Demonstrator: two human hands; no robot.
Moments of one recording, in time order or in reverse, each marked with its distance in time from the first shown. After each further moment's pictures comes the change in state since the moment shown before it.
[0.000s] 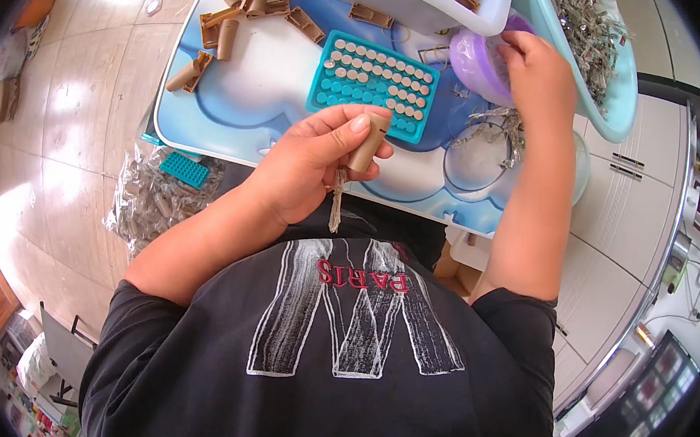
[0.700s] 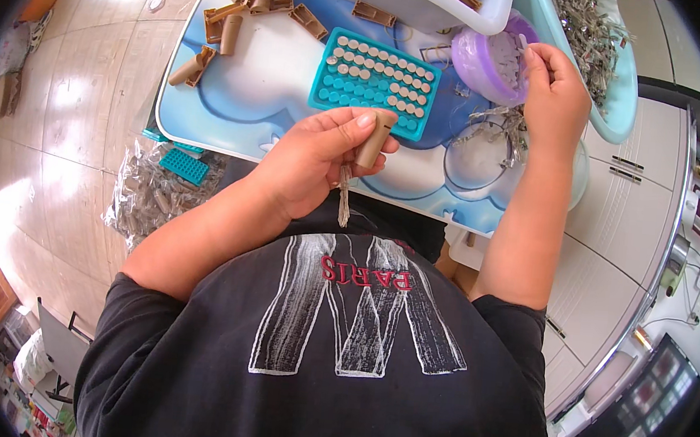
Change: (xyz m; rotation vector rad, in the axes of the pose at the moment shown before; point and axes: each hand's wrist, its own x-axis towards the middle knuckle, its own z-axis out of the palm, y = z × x) left_hand 0.004 -0.005 -0.003 0.009 -0.015 -0.031; right_hand -0.019 0.002 -0.005 0.271 0.238 0.136
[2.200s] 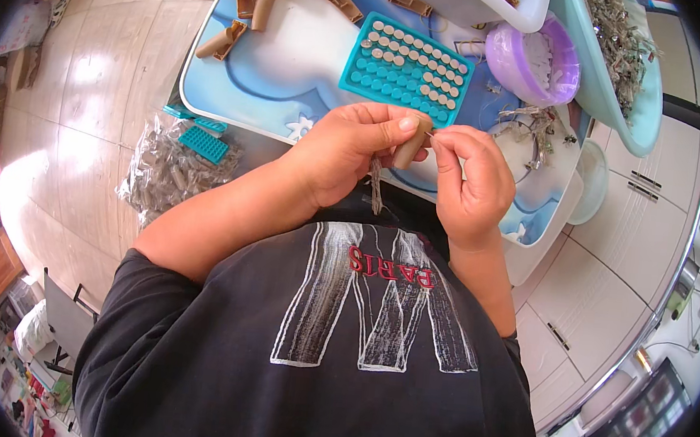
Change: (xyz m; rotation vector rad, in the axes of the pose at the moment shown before) left_hand 0.002 -0.011 -0.003 0.040 -0.084 0.044; right_hand -0.118 -0.072 0.013 0.471 -0.126 -0.307
